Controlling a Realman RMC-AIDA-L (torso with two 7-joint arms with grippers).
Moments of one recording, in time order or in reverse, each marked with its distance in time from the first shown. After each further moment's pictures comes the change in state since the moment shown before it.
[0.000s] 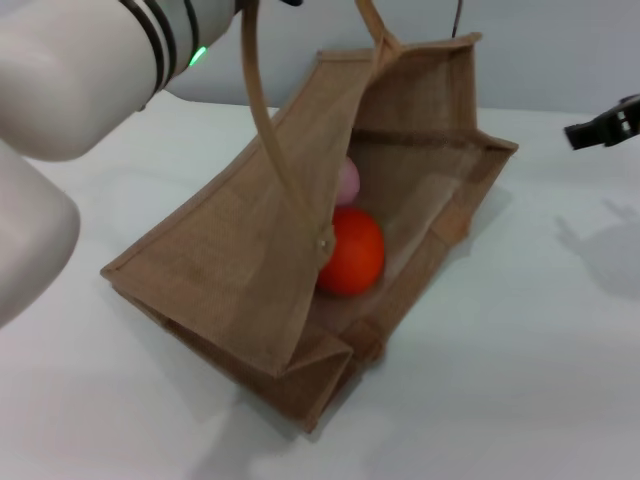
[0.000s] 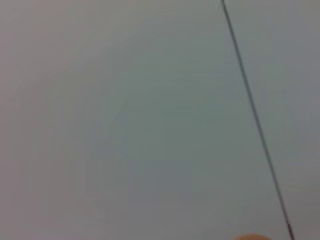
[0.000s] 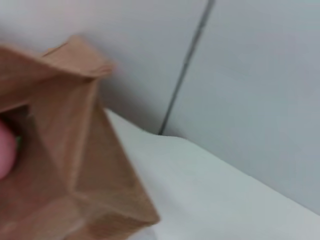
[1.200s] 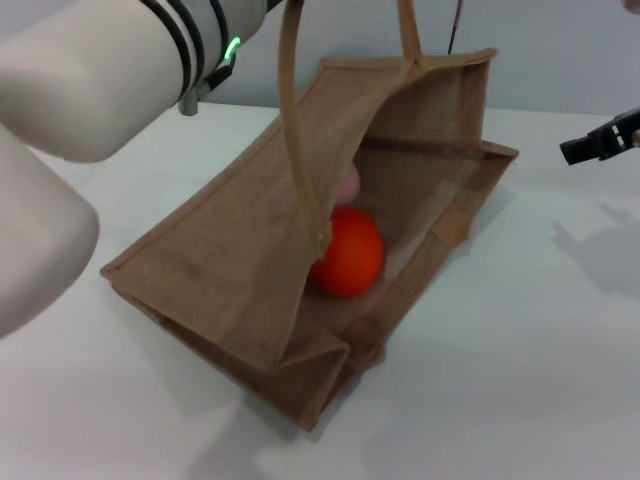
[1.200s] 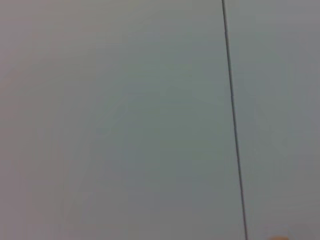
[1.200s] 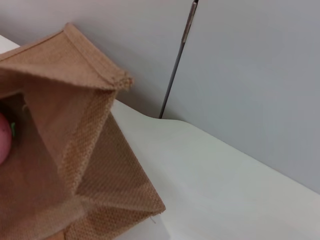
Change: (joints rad) left arm -0.017 -0.001 0.006 -0.070 -0.024 -0.142 -0.221; right arm 0.029 0.001 0.004 0.070 -0.006 0.003 -0.002
